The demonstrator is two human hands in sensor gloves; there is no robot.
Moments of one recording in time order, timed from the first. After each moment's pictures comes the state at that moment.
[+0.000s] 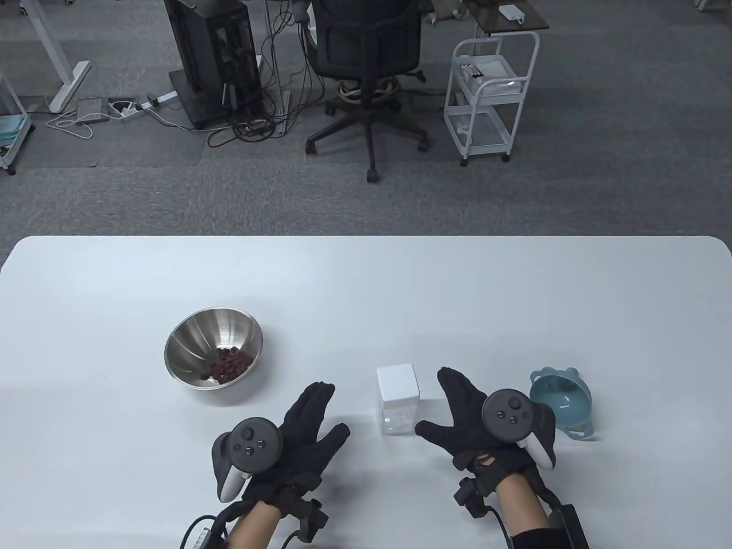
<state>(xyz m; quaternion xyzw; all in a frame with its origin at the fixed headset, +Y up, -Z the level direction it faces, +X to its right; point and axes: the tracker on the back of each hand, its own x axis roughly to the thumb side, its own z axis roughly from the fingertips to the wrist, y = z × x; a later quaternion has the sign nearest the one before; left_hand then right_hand) -0.165 -0.732 -0.282 -0.01 -0.16 0.45 0.88 0.165 -0.729 -0.324 0.12 0.03 0.92 0.37</state>
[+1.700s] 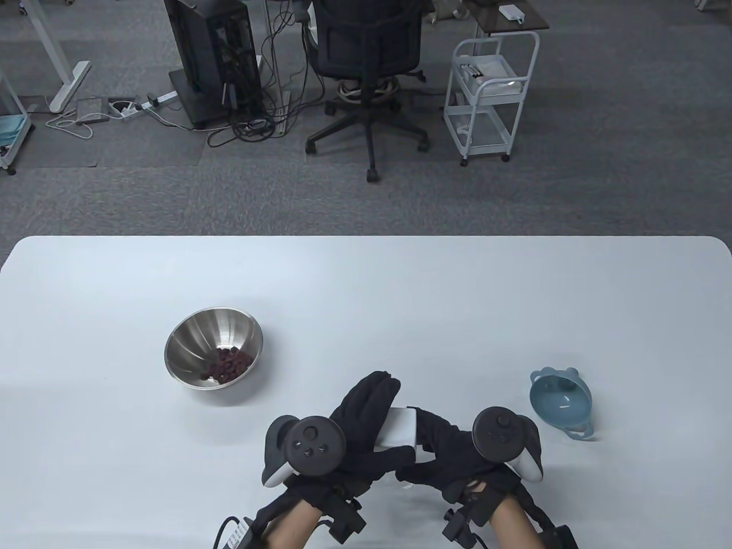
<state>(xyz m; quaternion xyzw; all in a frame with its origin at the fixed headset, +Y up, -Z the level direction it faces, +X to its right) -0.083 -0.670 -0.272 0.00 -0.32 0.36 0.88 0.135 -0.723 -0.285 0.25 0.08 0.85 0.46</state>
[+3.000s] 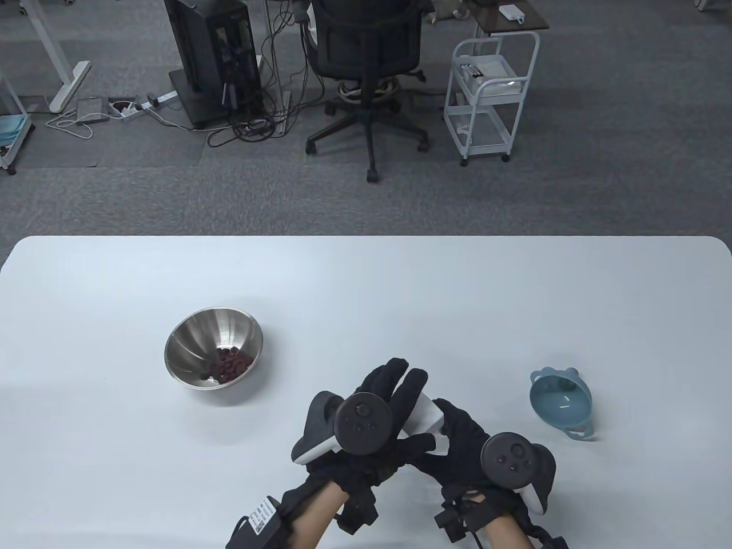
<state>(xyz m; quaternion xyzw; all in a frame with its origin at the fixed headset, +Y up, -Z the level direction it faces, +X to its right) -0.051 -0.632 -0.285 -0.07 -0.33 0.24 0.91 0.155 -0.730 -0.272 0.12 -0.08 0.90 0.42</state>
